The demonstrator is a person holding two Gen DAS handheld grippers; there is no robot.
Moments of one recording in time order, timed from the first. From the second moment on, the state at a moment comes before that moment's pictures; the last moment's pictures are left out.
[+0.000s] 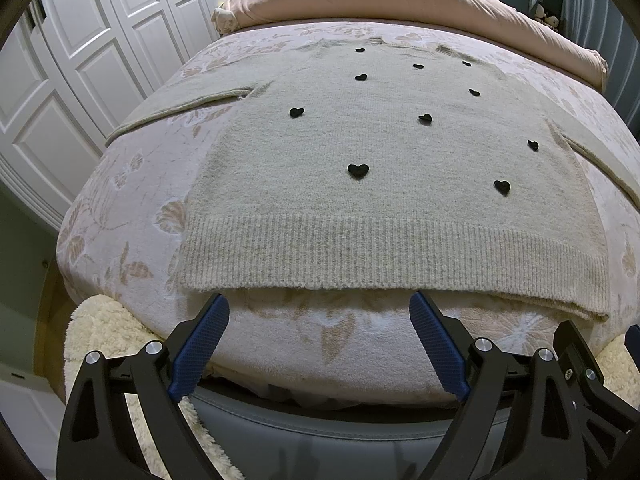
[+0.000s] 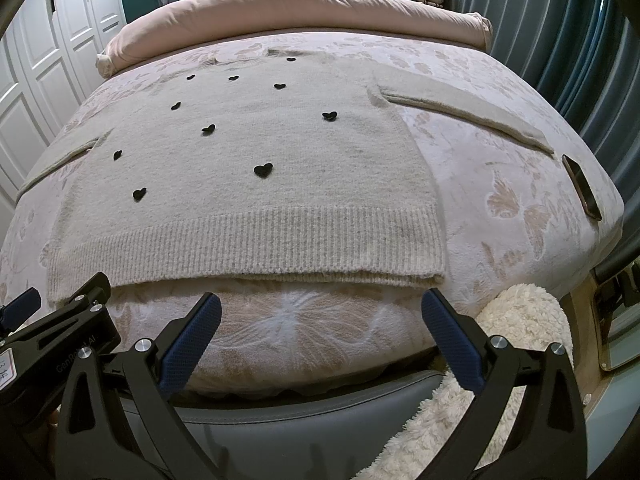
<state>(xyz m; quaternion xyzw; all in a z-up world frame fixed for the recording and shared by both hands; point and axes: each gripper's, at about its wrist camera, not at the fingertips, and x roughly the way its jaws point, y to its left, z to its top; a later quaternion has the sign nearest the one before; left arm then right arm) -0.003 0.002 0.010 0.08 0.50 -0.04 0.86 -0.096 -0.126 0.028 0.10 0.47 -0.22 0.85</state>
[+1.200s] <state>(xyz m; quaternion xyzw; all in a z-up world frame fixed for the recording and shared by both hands) 0.001 0.000 -0.004 0.08 0.52 -0.04 0.85 -0.089 -0.131 0.016 0.11 0.49 -0.22 0.84</state>
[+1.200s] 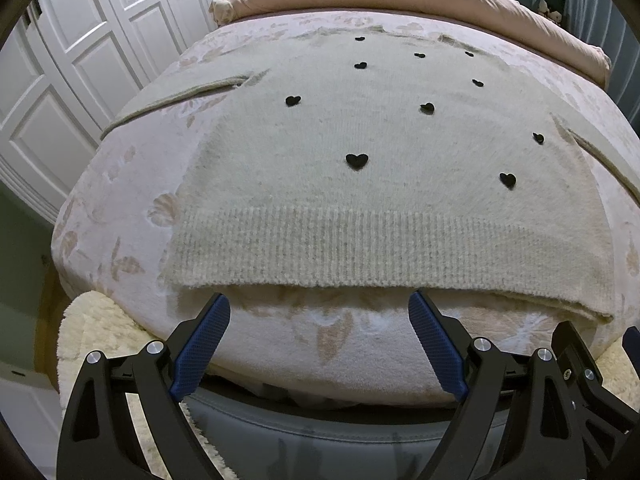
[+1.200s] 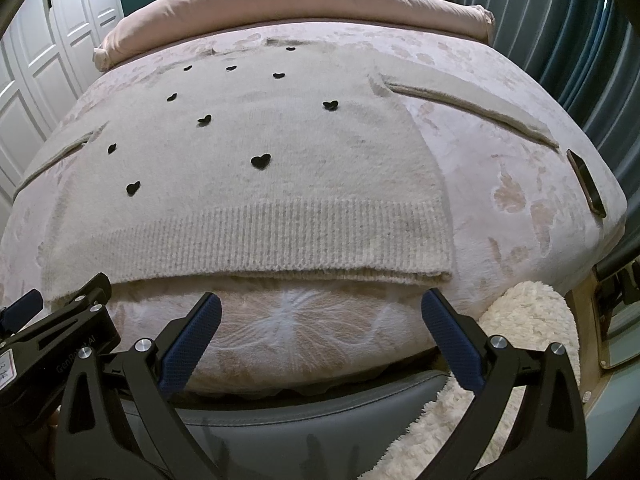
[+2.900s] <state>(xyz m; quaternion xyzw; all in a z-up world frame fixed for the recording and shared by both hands) 0.197 0.017 0.010 -0.06 0.49 -0.03 0.87 0.277 -0.252 0.058 0.19 0.36 0.08 0.91</state>
